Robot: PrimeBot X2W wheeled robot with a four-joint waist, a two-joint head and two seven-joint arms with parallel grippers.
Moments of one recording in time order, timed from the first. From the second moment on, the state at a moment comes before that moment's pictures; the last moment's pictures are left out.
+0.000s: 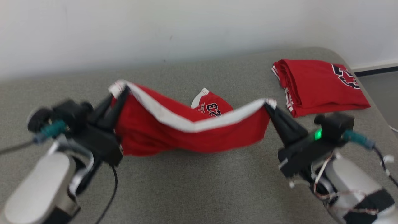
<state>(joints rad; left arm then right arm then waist) -0.55 0.46 -0.49 0.20 -0.51 -0.13 -0.08 -0.44 -0.46 0.54 0.22 0.62 0.13 -0.15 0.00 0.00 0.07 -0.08</state>
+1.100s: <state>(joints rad) -2.08 0.60 -1.10 0.56 -1.08 -0.13 -0.06 -1.89 -0.31 0.61 0.89 0.91 0.13 -0.13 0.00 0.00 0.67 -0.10</state>
